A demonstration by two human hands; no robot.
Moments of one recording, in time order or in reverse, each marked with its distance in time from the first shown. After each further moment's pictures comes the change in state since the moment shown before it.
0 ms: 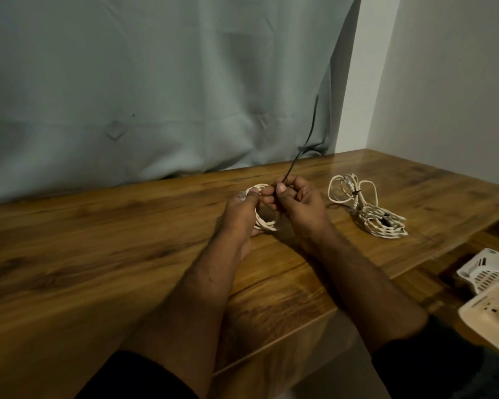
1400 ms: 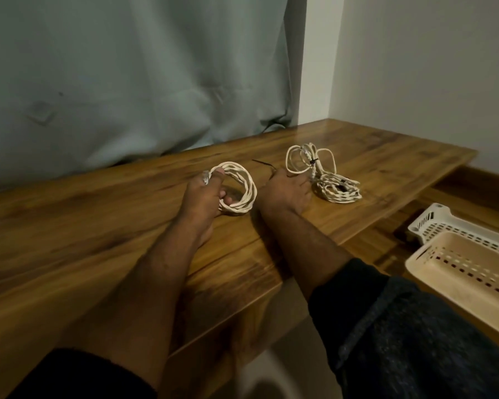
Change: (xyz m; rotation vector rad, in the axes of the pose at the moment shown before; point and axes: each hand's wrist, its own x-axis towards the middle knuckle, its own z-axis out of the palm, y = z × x) left_hand -0.010 -0.009 0.009 0.062 -0.040 0.109; right_hand 0.010 0.010 -0.032 -1.524 0.632 0.379
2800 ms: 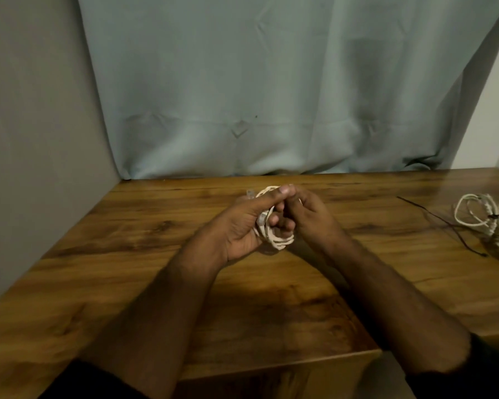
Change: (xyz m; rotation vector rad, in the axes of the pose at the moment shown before) left_hand -0.079 0.088 -0.189 -0.173 -0.234 -0.056; right_hand -0.159 -0.126 0.008 1.251 -0.979 -0.737
